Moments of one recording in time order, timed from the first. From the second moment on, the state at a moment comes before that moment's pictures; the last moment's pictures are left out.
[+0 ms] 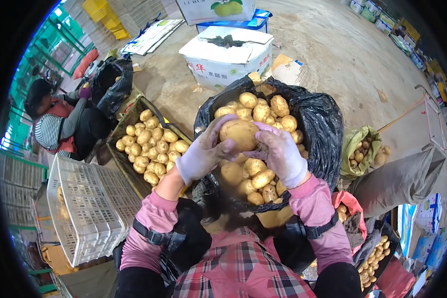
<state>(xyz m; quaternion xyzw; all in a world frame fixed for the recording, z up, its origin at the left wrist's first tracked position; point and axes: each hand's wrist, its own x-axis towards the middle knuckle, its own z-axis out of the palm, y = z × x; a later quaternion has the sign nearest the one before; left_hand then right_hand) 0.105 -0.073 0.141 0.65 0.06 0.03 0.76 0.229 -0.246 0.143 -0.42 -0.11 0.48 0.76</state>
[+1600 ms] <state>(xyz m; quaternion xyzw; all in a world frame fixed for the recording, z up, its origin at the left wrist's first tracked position) 0.097 -0.071 0.151 0.69 0.03 0.03 0.72 0.225 -0.239 0.129 -0.59 -0.24 0.42 0.64</state>
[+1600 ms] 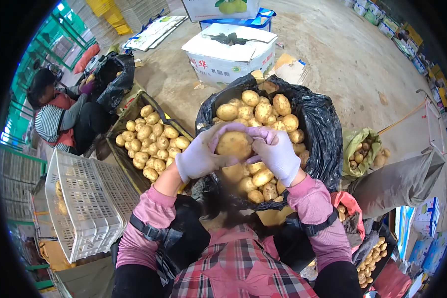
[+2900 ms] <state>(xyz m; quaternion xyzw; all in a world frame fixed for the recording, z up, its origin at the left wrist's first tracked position) -0.099 0.126 -0.004 0.54 0.53 0.14 0.64 0.326 -0.281 0.113 -0.57 -0.12 0.33 0.75</state>
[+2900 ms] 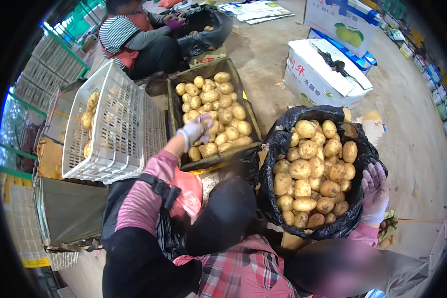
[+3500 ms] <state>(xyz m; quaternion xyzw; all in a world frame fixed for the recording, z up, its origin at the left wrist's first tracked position) -0.047 0.144 -0.133 0.70 0.50 -0.01 0.51 0.279 -0.227 0.080 -0.84 -0.31 0.25 0.37</state>
